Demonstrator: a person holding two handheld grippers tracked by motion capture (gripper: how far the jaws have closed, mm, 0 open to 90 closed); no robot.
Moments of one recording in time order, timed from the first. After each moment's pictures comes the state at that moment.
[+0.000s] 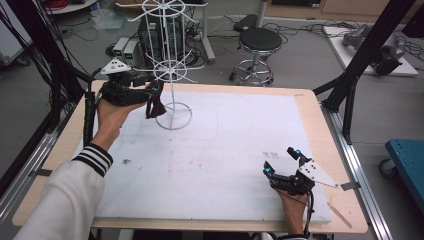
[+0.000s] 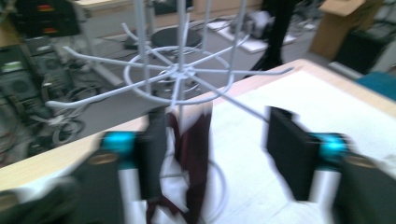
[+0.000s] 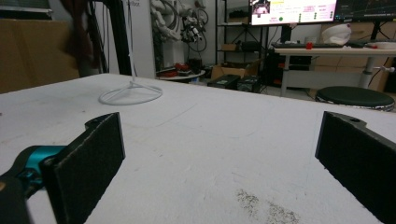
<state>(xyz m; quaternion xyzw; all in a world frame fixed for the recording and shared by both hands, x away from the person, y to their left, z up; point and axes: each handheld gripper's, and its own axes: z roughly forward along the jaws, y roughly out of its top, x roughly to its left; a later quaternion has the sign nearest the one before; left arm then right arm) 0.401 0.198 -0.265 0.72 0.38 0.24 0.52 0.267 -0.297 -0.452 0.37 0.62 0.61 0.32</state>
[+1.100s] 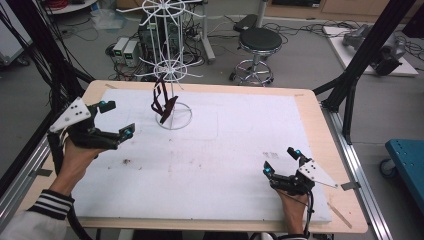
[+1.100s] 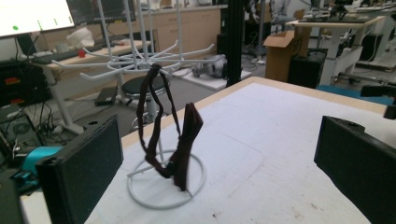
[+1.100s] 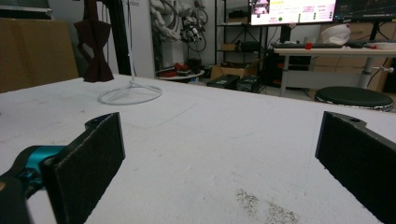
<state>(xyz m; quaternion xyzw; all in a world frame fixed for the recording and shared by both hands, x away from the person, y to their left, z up) 0.308 0.266 -0.323 0.70 0.26 0.27 0.61 0.267 -0.296 -0.452 0.37 0.62 0.60 0.33</state>
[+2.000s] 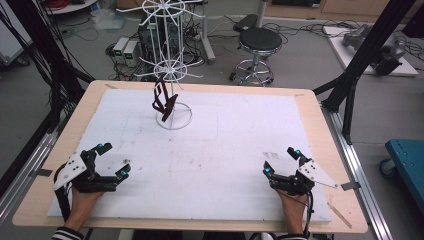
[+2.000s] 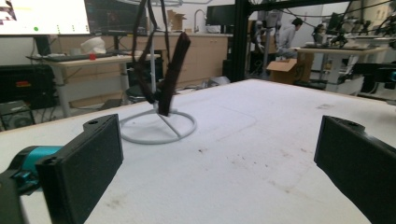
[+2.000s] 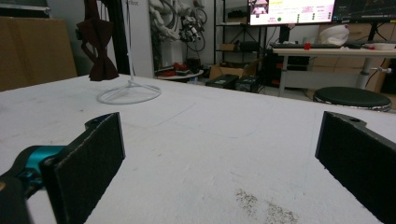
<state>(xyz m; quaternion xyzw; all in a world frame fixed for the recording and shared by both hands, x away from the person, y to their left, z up) 0.263 0.290 -0.441 0.64 0.28 0.28 0.66 0.267 -0.296 -0.452 0.37 0.62 0.60 0.33</state>
